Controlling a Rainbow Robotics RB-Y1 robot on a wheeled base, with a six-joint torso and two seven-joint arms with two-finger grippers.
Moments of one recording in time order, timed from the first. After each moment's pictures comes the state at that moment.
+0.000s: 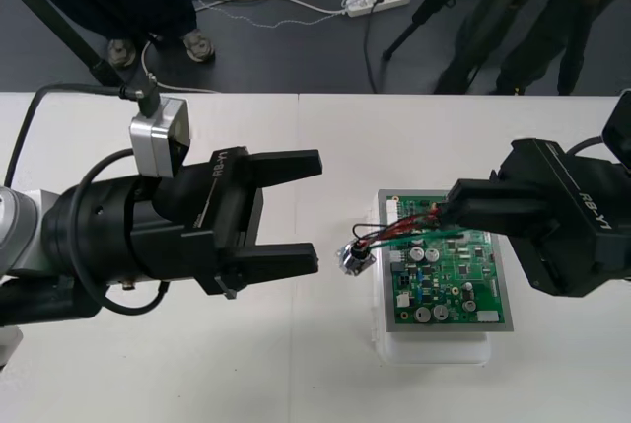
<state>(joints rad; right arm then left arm) -0.04 -0.51 -0.12 -2.05 0.85 -1.36 -0.50 -0.10 0.57 -0.24 -2.08 -0.89 -1.02 0.40</state>
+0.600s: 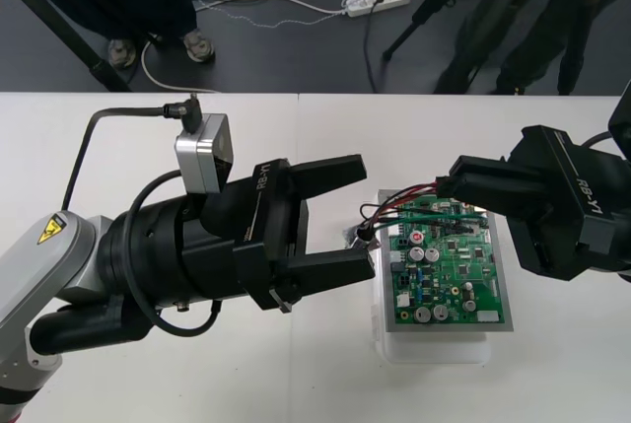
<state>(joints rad) 0.01 -0.48 -0.16 -2.10 0.91 -1.27 -0.50 -0.12 0.57 -0.44 -2.08 -0.76 -0.83 0.24</state>
